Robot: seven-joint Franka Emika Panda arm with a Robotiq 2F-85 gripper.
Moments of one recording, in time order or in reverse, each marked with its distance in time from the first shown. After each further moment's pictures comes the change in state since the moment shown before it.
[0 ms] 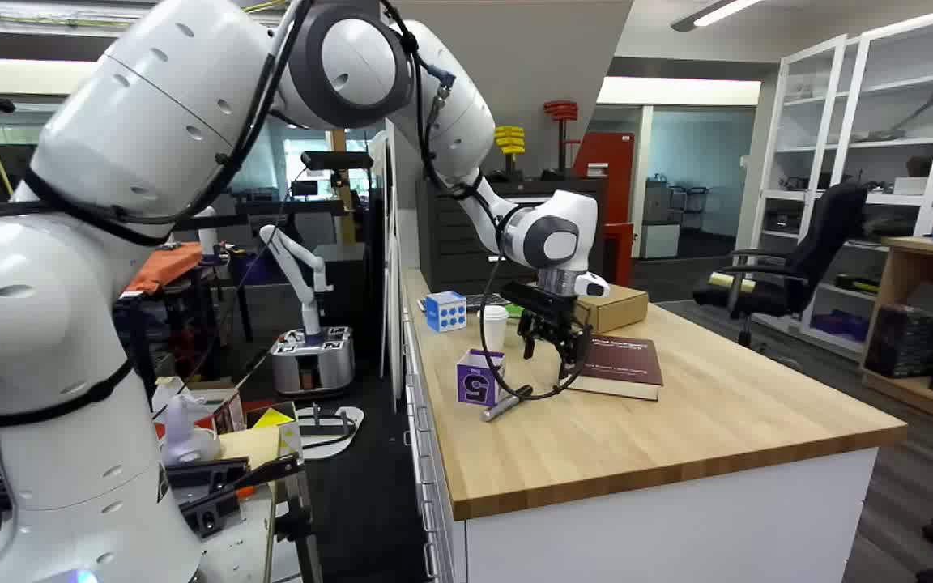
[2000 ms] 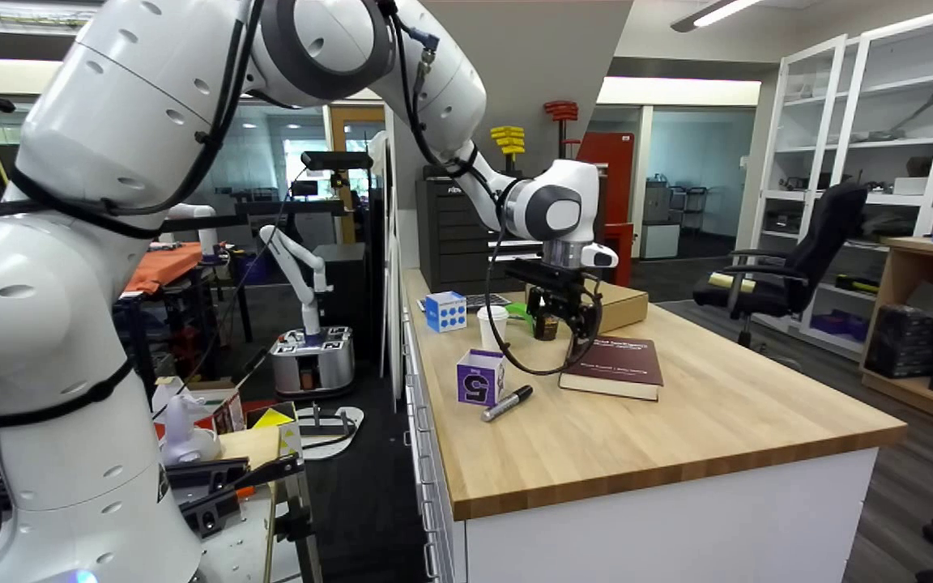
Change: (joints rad) arm 0.003 -0.096 -0.023 -0.026 -0.028 0.002 0.017
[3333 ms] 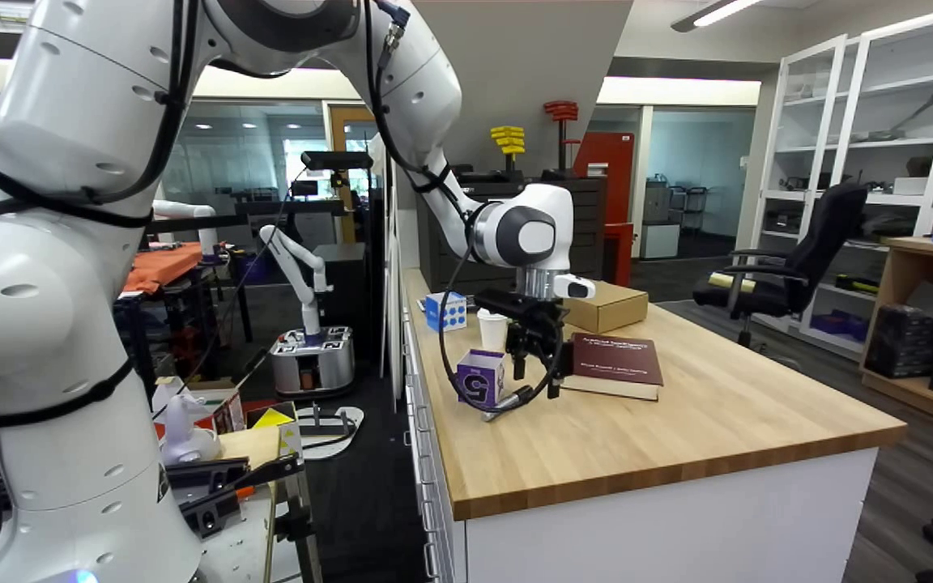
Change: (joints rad) arm 0.014 -0.139 -0.066 -0.337 -0.110 0.098 0.177
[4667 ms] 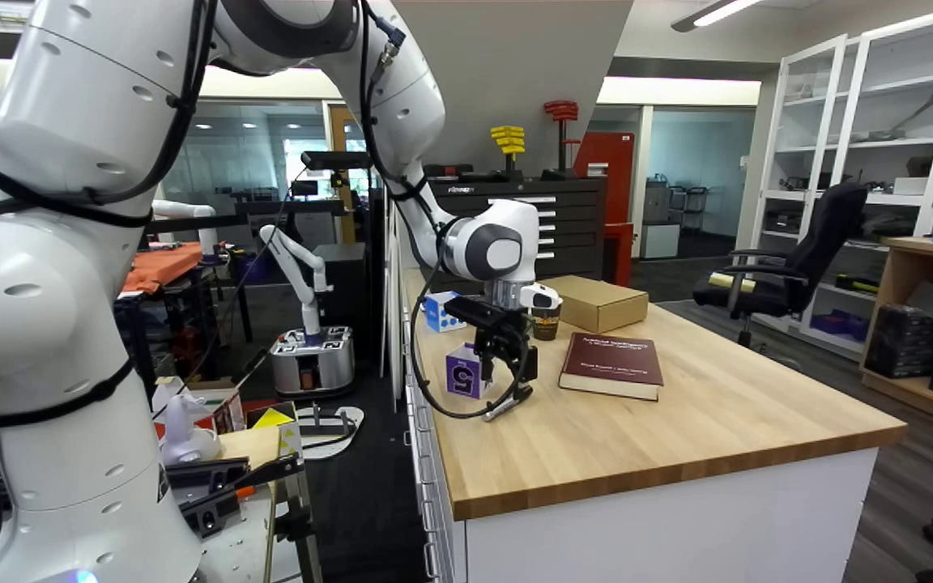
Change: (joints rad) arm 0.013 -0.002 0.085 -0.091 0.034 0.107 -0.015
